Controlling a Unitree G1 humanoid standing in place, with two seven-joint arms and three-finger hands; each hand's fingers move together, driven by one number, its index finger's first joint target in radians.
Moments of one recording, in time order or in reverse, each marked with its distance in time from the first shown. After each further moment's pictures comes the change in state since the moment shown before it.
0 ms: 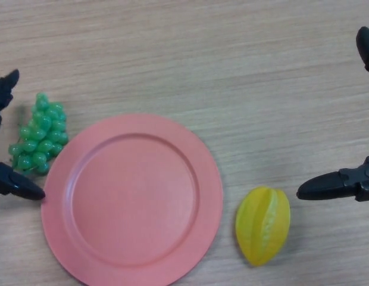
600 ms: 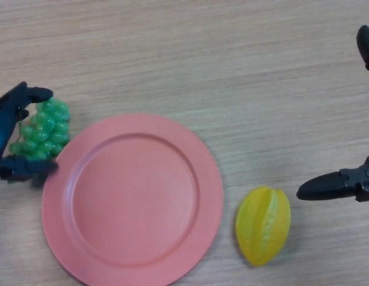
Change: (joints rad) left arm -0.018 -0.033 -0.024 0.052 -0.011 -0.128 0.127; right arm 0.000 0.000 0.000 -0.015 0.001 0.000 0.000
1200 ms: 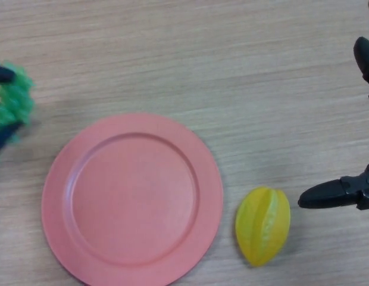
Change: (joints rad) left arm 0.000 0.071 0.099 -0.077 -0.174 0.015 0.149; right arm 0.039 -0.089 0.005 -0.001 0.143 -0.001 -0.122
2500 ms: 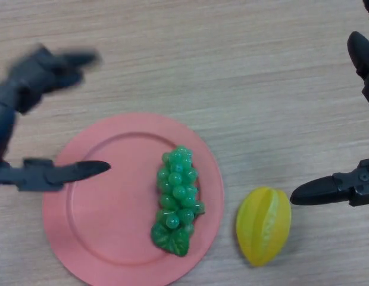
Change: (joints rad) left arm 0.224 -0.235 0.054 -0.835 -0.328 0.319 -0.381; right arm -0.031 0.002 0.039 -0.001 -0.005 0.000 -0.019
